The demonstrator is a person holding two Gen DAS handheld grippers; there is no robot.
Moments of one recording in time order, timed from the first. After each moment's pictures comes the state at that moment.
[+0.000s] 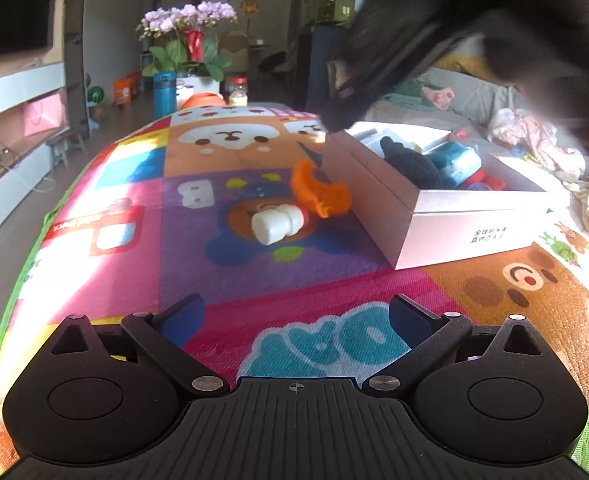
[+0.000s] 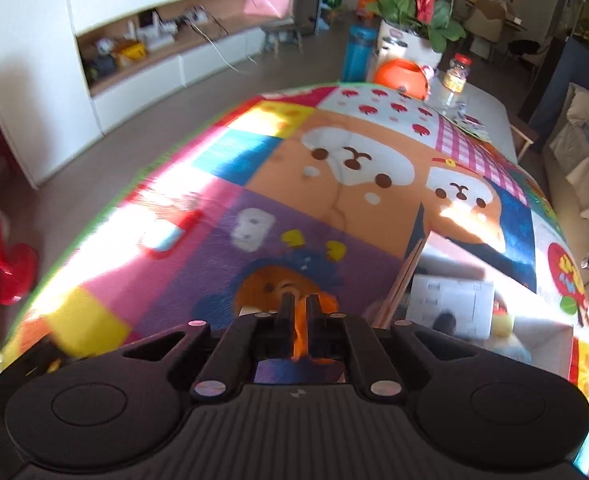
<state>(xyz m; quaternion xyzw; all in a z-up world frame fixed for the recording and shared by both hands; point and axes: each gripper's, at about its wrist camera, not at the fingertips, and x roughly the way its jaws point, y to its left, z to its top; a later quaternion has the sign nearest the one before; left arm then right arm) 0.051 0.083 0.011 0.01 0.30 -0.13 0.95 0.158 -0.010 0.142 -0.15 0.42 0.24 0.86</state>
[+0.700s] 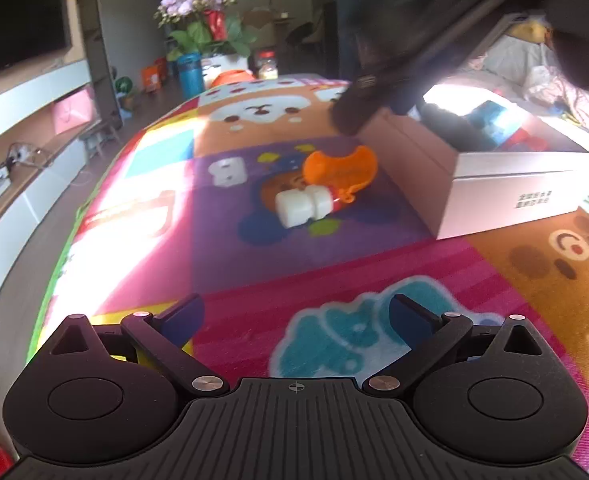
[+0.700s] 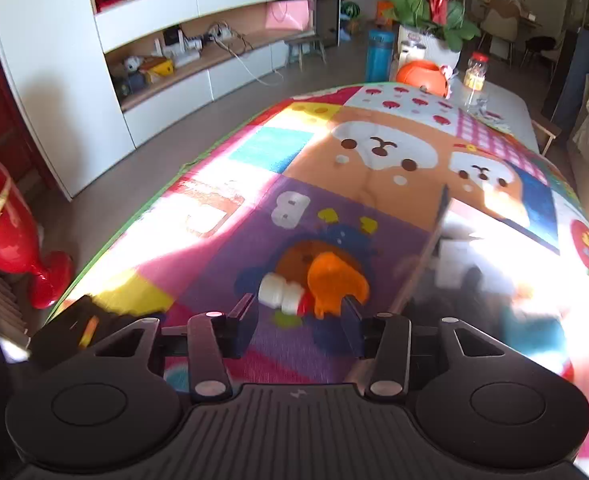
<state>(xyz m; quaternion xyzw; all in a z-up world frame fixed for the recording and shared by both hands) 0.061 0.078 0.006 0.06 0.34 -0.07 0.94 0.150 -0.010 0.124 -0.12 0.43 0.27 0.86</state>
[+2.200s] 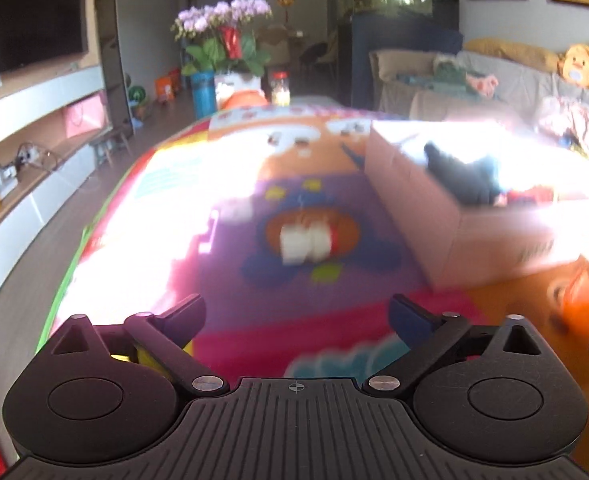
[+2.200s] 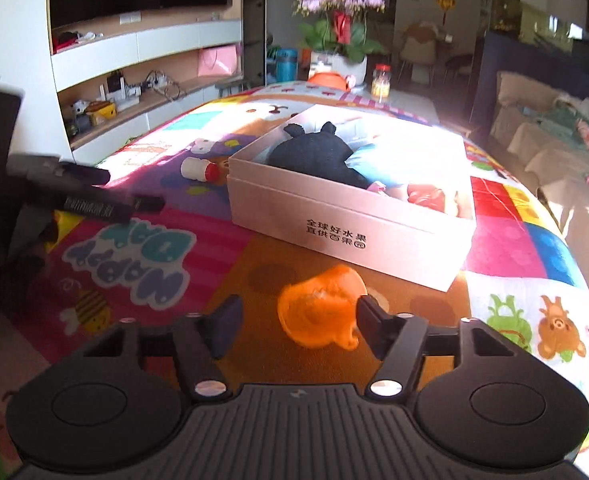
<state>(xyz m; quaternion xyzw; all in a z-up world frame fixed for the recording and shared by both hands) 0.073 0.066 0.031 0.04 0.30 -0.06 0.95 -0.011 -0.160 0.055 -0.07 0.33 0.18 0.92</state>
